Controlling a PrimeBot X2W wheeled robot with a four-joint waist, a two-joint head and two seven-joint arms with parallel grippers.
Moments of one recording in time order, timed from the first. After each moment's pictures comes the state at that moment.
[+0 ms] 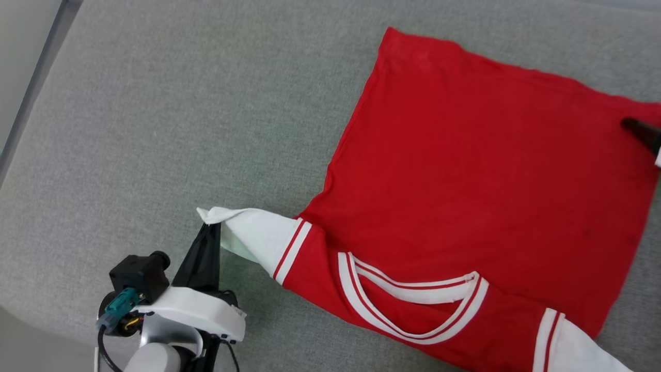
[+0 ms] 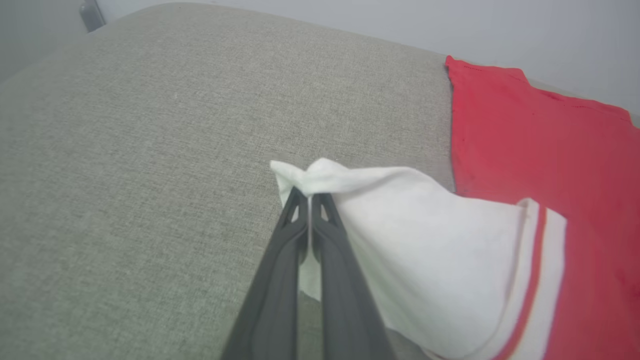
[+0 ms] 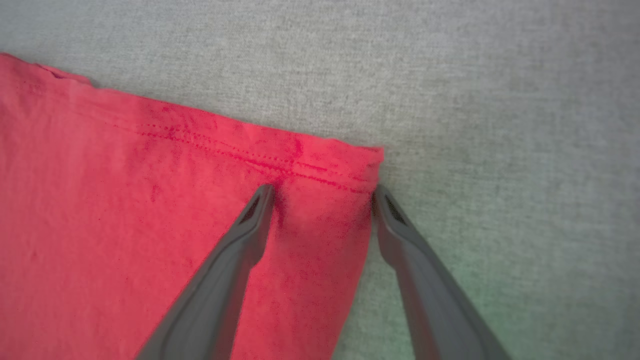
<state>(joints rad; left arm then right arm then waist) -0.11 0.25 -0.25 0.03 -0.50 0.11 -0.15 -0.80 -0.44 -0.06 0.66 0.48 0.13 0.71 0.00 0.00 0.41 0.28</state>
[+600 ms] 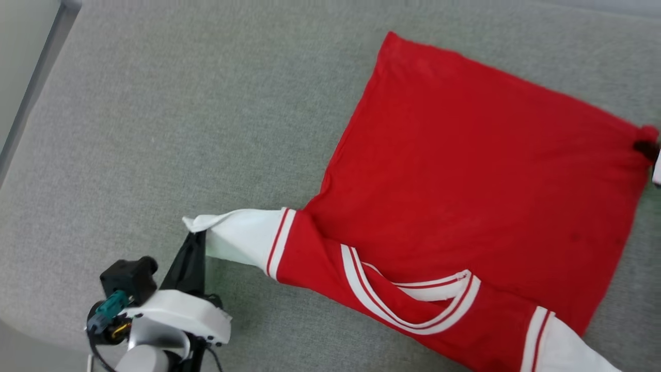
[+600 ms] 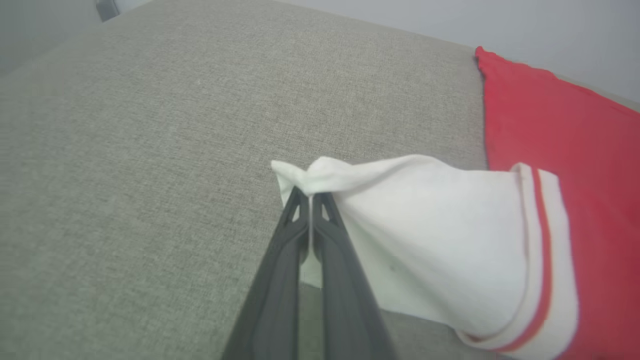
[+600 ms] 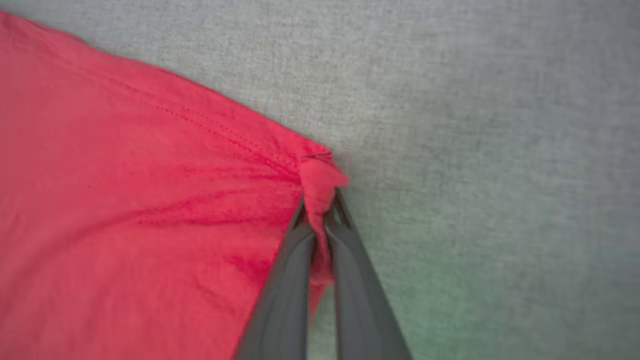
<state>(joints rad) -0.13 0.26 -0.24 0.12 -0.52 0.11 -0.18 -0.79 -0.45 -0.05 0.67 0.45 0.13 0.81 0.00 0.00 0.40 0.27</state>
